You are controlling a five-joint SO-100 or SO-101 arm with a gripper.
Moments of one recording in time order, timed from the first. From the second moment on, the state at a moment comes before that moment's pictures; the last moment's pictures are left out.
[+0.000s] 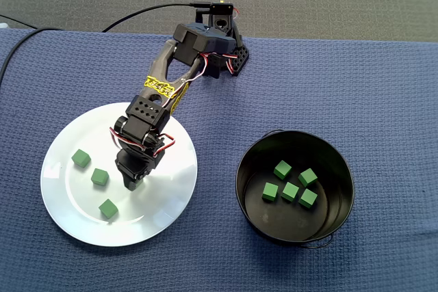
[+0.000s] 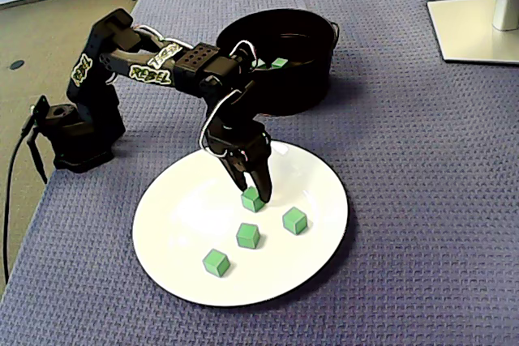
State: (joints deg) arm 27.5 47.3 54.2 78.3 19.7
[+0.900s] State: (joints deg) arm 29.8 46.6 48.4 83.9 16.9
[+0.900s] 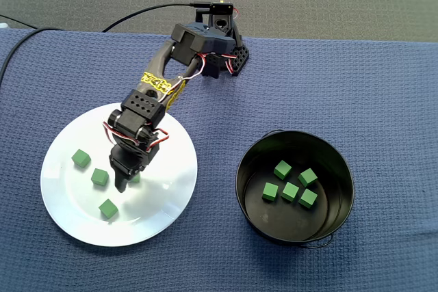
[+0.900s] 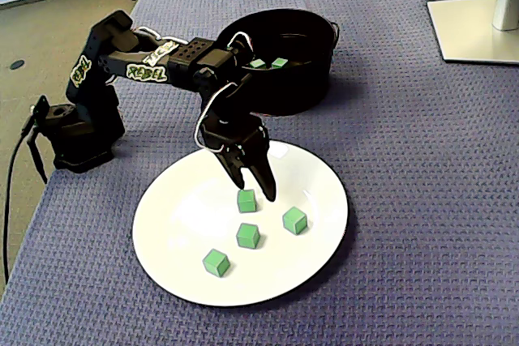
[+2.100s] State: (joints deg) arm 32.0 46.6 52.2 81.9 15.8
